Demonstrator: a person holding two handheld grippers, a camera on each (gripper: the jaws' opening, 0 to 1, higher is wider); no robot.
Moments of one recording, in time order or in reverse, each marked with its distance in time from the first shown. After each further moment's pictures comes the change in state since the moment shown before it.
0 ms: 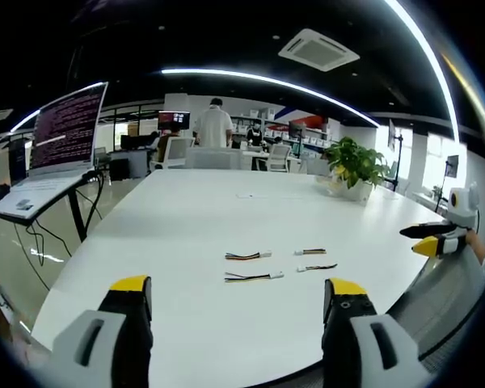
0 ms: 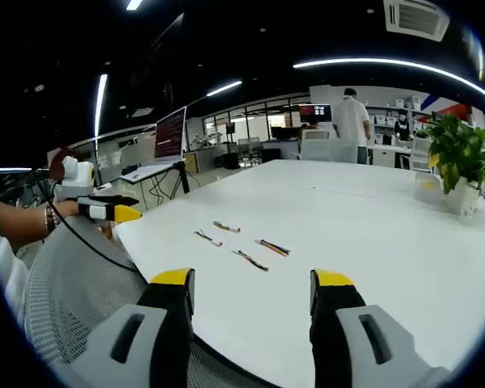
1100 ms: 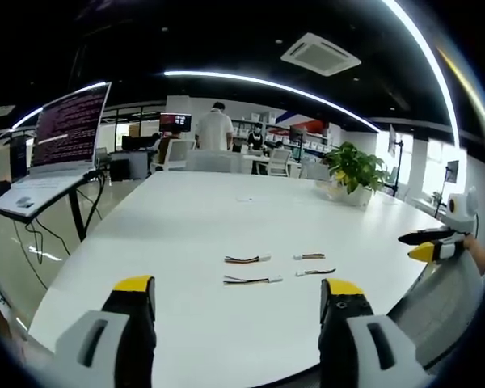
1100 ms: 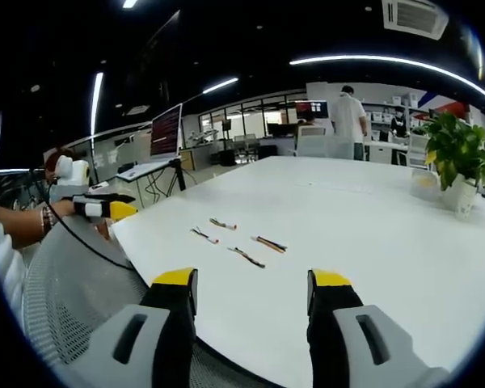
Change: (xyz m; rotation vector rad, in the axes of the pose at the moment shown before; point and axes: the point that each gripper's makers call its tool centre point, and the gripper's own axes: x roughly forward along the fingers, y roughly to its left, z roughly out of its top) left arm -0.001 0.001 0.003 -0.022 -0.018 -0.005; right arm 0.001 -0.003 -0.003 0.011 0.020 -0.025
